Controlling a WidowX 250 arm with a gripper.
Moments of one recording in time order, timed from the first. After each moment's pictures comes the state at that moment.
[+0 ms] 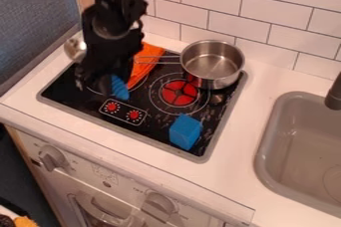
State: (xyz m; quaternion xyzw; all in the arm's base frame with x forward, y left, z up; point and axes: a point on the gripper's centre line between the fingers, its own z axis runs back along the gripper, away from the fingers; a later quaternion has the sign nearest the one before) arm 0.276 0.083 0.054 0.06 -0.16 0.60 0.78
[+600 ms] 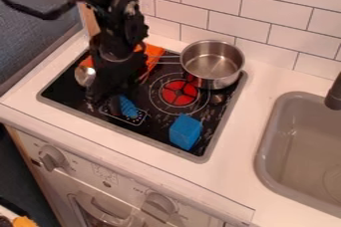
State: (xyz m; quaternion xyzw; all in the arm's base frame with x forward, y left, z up) arm 0.279 0.076 0.016 0.04 -0.11 0.61 0.78
